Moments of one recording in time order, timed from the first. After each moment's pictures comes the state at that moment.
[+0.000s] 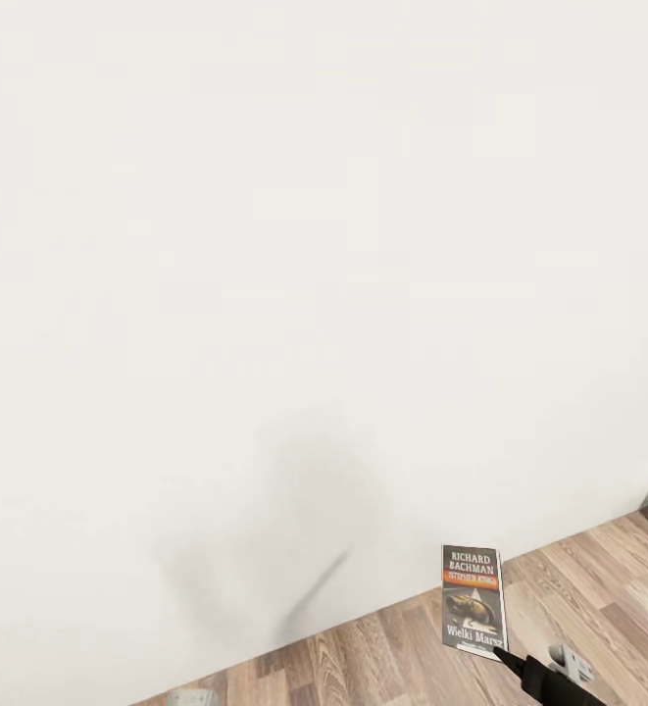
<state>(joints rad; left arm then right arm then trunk) -0.34 0.04 0.10 -0.22 -0.07 -0.08 -0.24 -0.47 -0.35 -0.02 -0.04 -0.59 0.06 0.84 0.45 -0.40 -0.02</state>
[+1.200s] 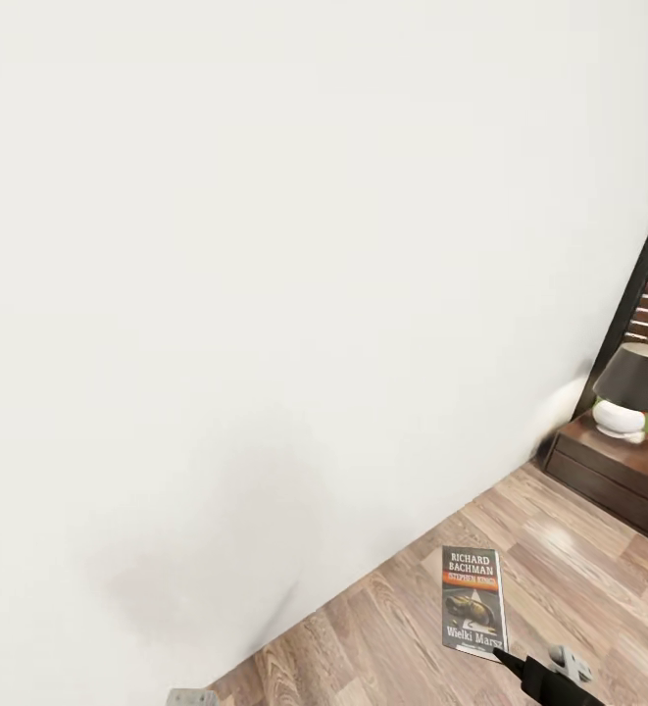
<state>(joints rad) -0.34 0.04 0.10 -0.22 -0.07 -0.08 -0.24 -0.47 -0.35 -0.01 -0.04 -0.59 0.06 0.84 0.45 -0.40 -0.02</state>
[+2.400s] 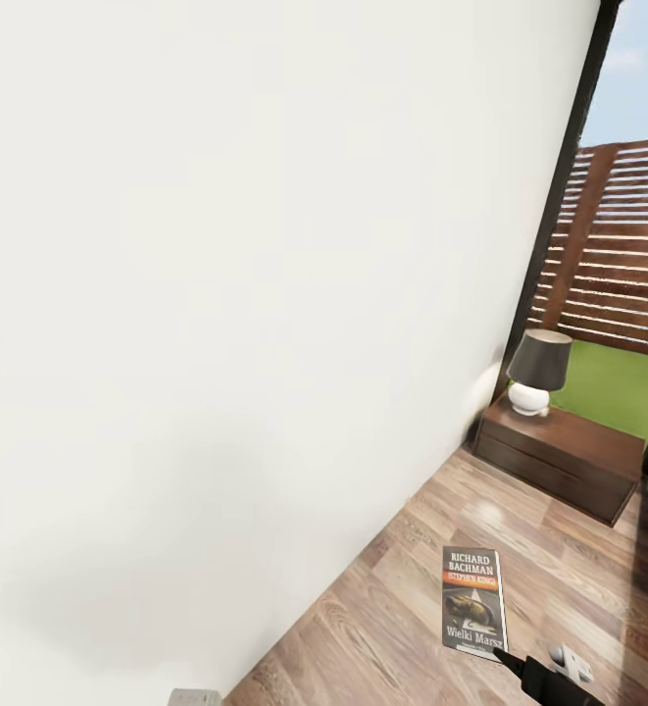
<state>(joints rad) -0.33 0.04 0.10 -0.22 -0.07 -0.08 -0.24 -0.47 -0.35 -0.01 -0.04 -0.59 0.06 0.84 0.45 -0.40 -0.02</state>
